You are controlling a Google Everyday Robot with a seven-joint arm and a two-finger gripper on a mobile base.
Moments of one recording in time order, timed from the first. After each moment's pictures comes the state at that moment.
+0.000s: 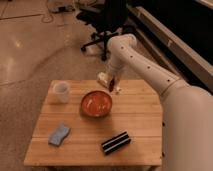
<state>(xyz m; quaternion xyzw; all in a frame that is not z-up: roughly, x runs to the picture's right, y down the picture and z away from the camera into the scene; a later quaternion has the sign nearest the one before) 0.022 -0.032 0.809 -0.14 -0.29 -0.70 0.64</state>
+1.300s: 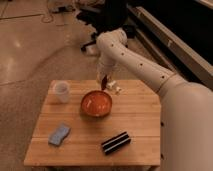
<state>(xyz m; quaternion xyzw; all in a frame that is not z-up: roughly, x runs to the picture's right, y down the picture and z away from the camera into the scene) -0.008 -0.055 0.798 -0.13 -0.26 -0.71 0.64</state>
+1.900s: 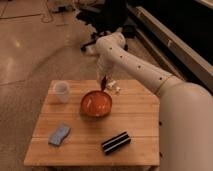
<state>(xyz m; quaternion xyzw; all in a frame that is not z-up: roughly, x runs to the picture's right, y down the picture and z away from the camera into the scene) -0.010 -0.058 0.803 -0.12 -0.26 -0.72 0.63</state>
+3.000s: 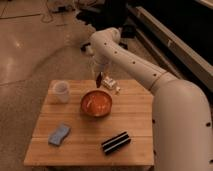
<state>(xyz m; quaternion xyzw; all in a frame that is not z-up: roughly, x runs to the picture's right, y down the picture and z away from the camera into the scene) -0.042 -0.070 0.803 -0.11 -0.26 -0.73 0.62</state>
